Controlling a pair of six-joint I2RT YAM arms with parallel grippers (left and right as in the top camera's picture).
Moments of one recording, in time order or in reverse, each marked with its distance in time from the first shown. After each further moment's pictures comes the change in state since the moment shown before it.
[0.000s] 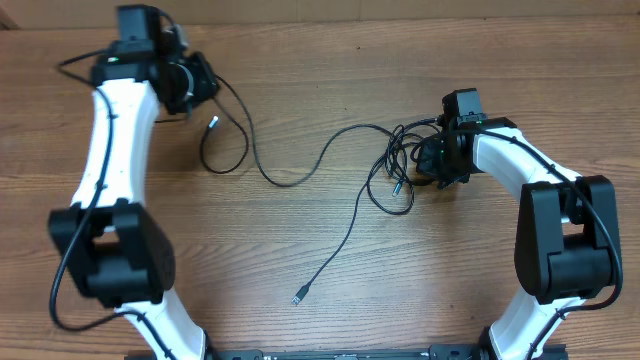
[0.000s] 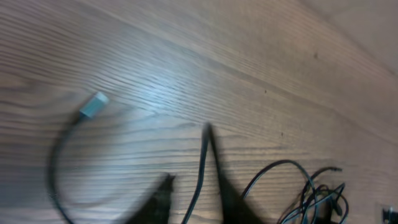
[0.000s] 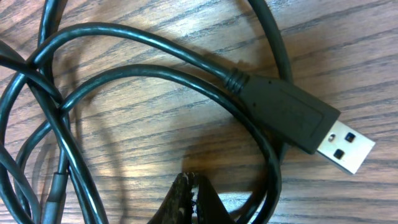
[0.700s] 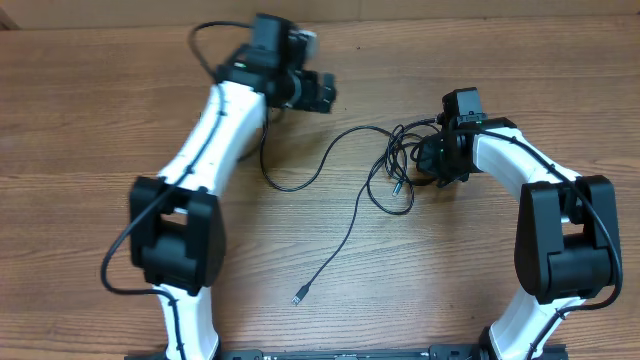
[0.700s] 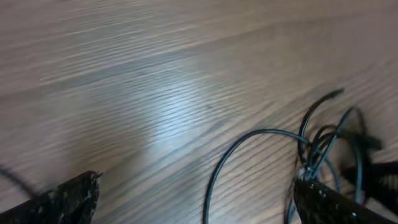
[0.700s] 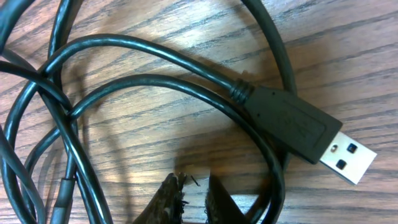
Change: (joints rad) left arm -0.395 0.110 0.000 0.212 -0.132 0.294; right arm 0.000 0.001 -0.001 0.019 -0.002 -0.001
